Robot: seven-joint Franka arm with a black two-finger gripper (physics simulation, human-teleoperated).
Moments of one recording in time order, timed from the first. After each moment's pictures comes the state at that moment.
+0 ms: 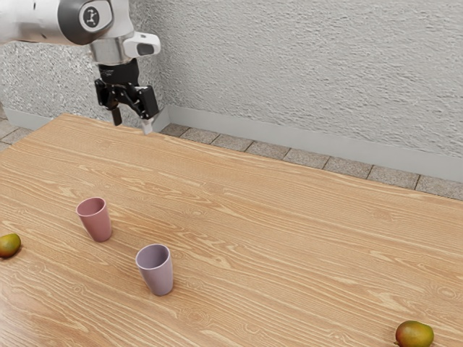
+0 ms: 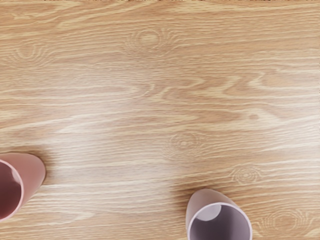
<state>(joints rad) 0.11 0.08 -0.08 -1.54 0.00 1.57 0.11</state>
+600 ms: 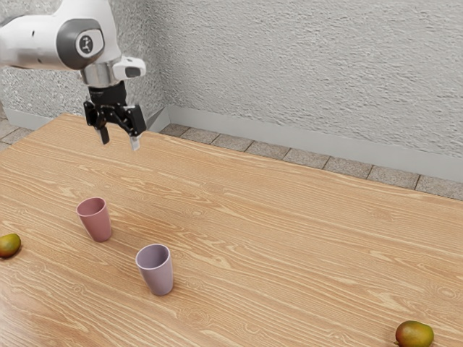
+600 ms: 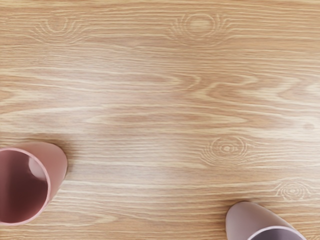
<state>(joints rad) 0.21 0.13 -0.08 -1.62 0.00 1.66 0.11</state>
